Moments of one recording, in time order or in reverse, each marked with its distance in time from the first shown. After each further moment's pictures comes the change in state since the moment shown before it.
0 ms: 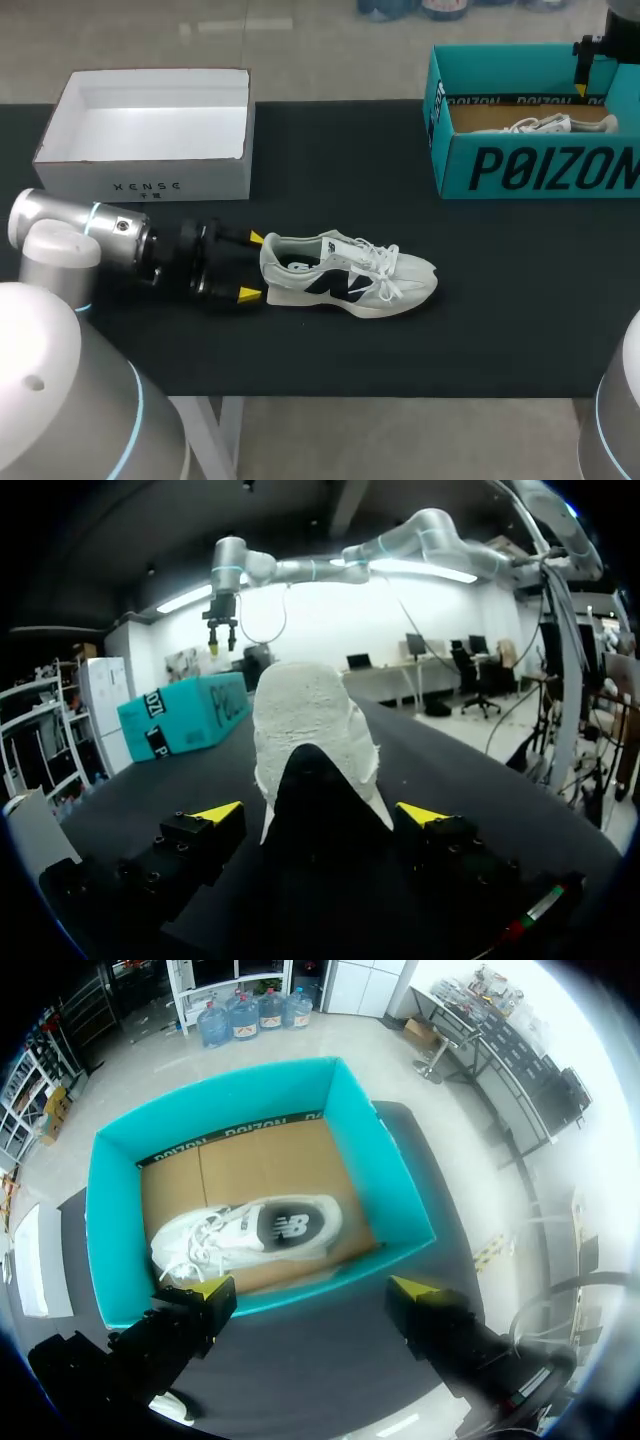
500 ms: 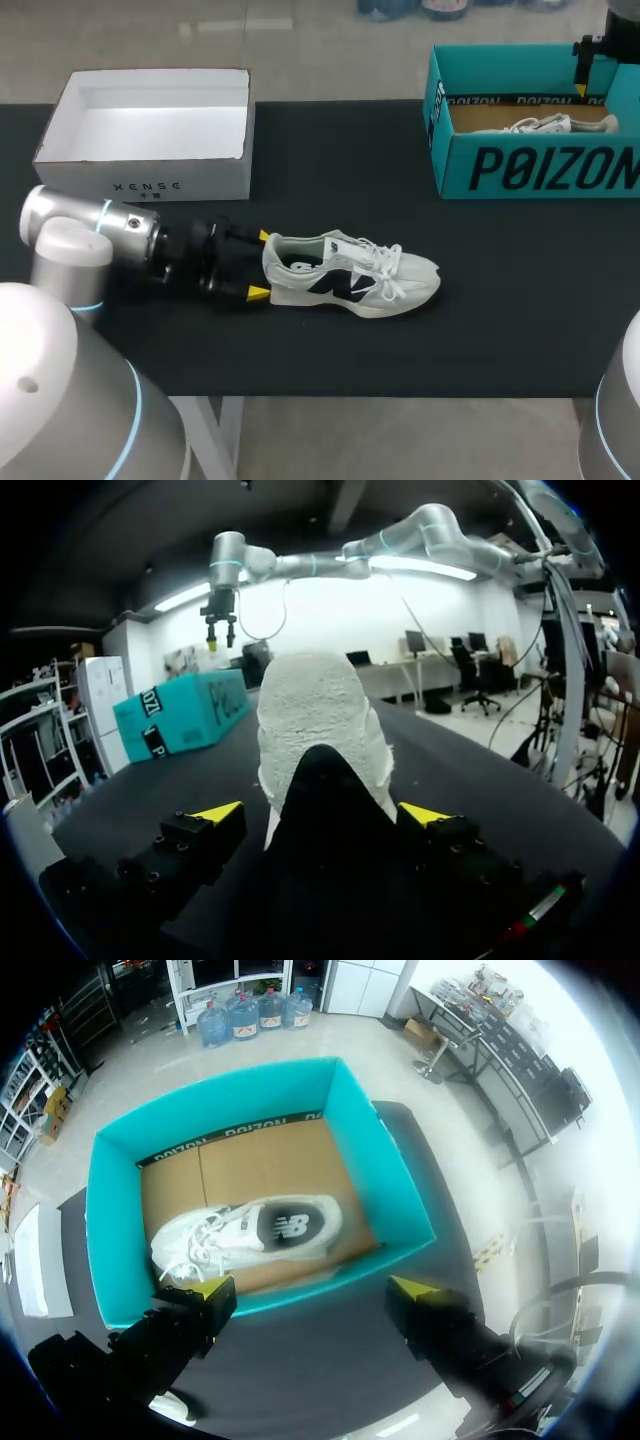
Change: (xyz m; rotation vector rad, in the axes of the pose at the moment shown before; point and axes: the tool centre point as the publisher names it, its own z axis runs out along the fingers) left arm -0.006 0.000 0.014 -0.014 0.003 0.002; right arm 0.000 0.000 0.000 0.000 0.000 0.000
